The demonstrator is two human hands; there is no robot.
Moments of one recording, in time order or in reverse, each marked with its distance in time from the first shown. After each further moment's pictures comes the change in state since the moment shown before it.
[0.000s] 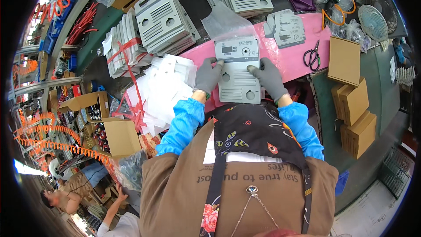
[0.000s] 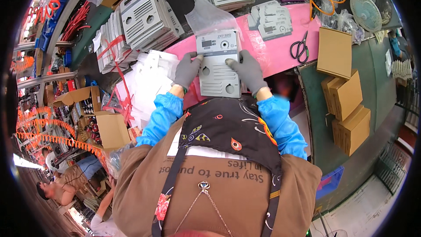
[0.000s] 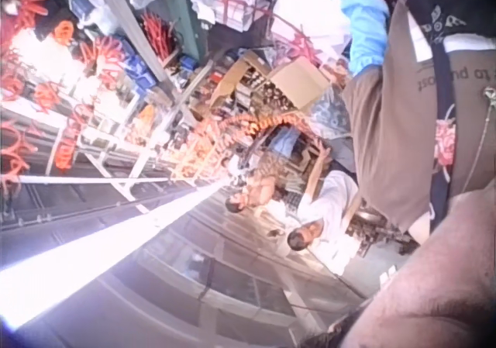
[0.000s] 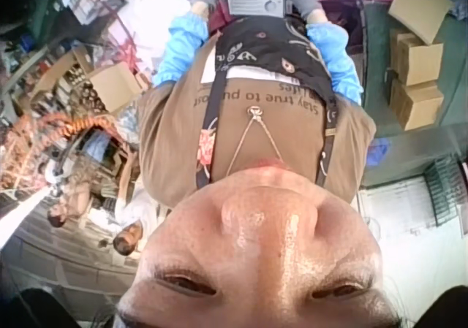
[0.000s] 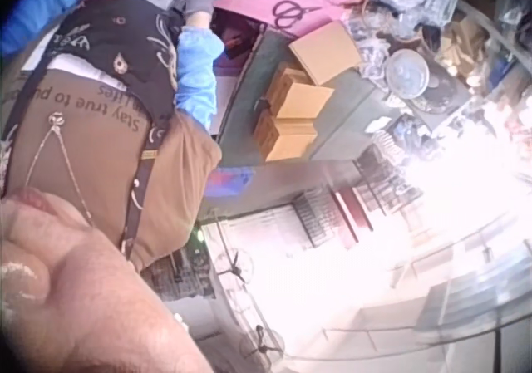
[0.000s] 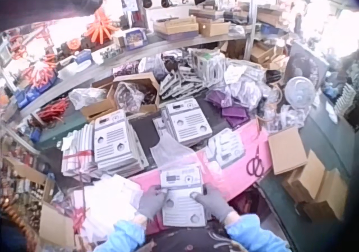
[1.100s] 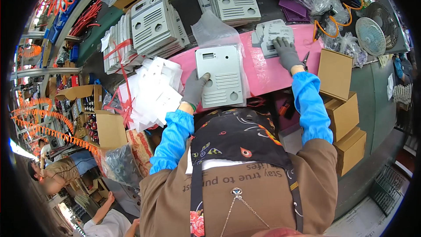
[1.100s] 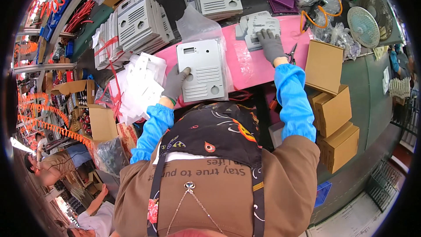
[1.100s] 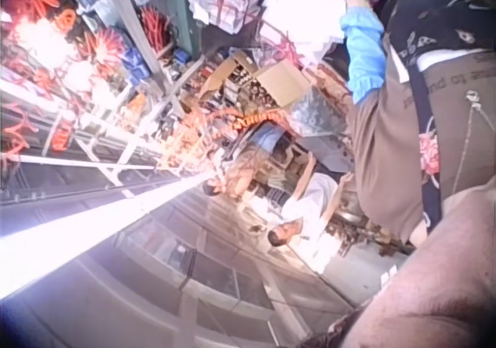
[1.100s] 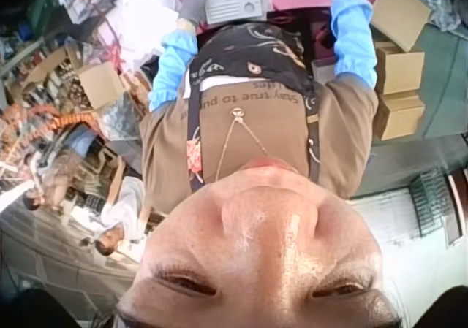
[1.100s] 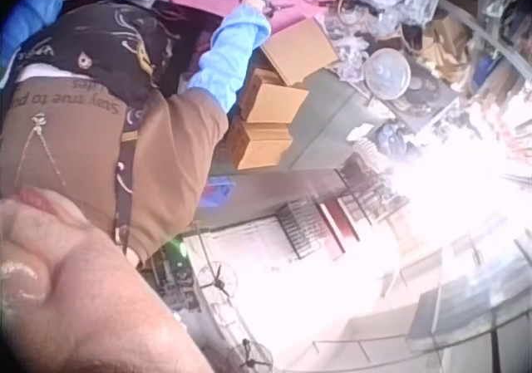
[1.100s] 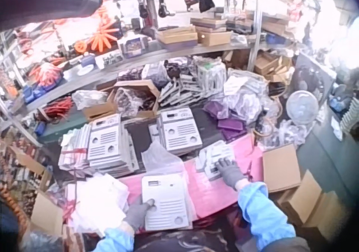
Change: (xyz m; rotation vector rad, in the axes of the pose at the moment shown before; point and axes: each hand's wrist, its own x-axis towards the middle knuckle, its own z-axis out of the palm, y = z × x) left_hand -0.028 0.001 0.036 -0.614 -0.018 0.070; right_hand 0.157 0.120 -0.144 -1.259 0.059 -0.534
